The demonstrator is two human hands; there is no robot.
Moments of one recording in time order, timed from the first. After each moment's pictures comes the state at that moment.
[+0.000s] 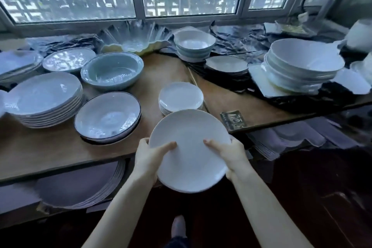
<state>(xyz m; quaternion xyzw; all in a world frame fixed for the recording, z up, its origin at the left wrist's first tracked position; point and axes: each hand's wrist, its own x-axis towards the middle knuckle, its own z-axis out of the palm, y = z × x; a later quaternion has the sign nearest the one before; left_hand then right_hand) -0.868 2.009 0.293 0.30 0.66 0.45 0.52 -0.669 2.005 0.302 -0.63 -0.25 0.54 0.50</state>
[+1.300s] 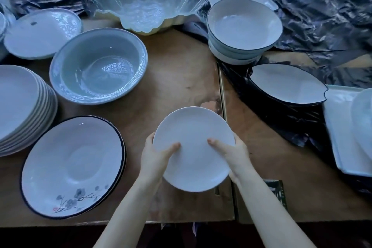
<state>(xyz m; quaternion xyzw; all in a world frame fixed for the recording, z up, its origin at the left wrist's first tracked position) -0.852 2.302 0.224 0.20 0.74 0.41 0.50 -0.657 2.349 0.223 -0.61 -0.29 0.64 0.36</state>
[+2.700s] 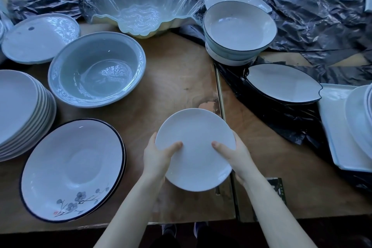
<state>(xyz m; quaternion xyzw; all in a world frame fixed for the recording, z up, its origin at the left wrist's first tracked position) -0.850 2.307 0.216 0.19 0.72 0.43 0.51 -0.641 2.344 0.222 -0.58 -0.38 0.64 0.33</state>
